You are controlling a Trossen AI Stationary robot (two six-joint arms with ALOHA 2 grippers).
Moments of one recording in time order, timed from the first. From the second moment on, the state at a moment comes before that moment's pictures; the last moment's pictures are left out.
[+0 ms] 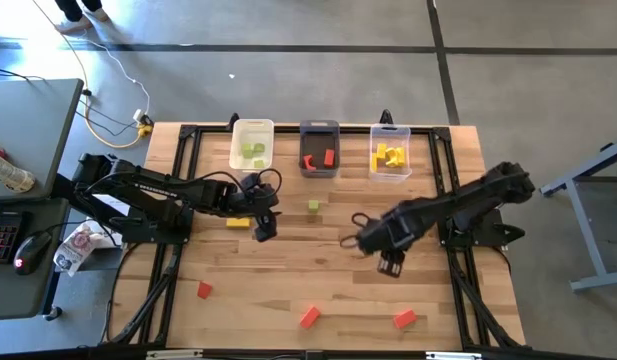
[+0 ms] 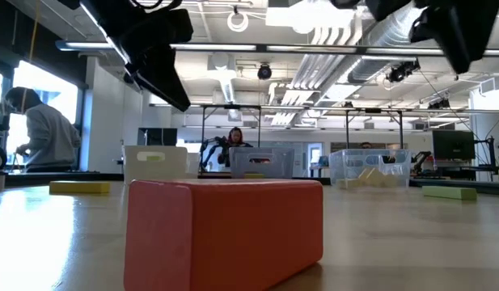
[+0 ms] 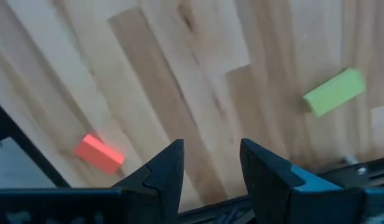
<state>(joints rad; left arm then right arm) 0.02 1.32 0.83 -0.41 -0.34 -0.29 0.35 1.58 1.39 -1.41 -0.08 0.72</state>
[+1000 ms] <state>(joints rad) 0.02 1.32 0.83 -0.39 -0.34 -0.44 0.83 1.58 1.39 -1.26 0.04 0.75</state>
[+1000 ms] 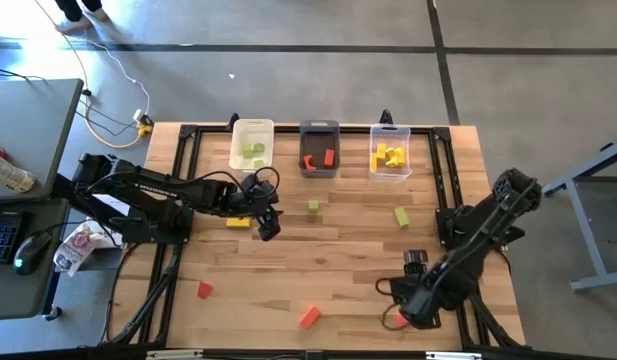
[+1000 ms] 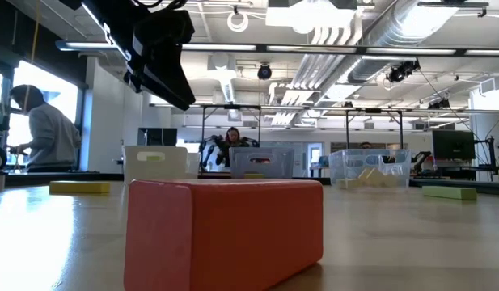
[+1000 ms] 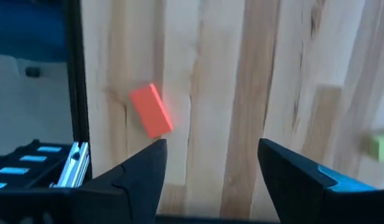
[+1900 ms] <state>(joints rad) 0.02 1.32 0.83 -0.39 -0.34 -0.44 0.91 1.89 1.39 -1.05 -0.06 0.69</state>
